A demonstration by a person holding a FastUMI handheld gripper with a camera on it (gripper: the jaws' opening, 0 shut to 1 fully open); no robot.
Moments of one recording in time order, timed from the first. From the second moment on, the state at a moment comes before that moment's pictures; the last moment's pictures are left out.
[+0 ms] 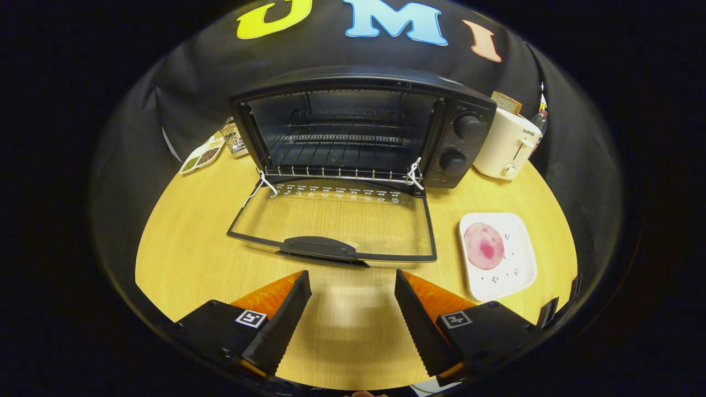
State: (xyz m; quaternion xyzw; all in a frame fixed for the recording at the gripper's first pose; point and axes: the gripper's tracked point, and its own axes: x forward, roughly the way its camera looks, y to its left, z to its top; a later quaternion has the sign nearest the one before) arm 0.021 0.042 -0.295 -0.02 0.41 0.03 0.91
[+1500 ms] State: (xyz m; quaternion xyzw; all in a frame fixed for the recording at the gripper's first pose) arm 0.057 -0.232 -0.342 0.01 0.55 0.06 0.83
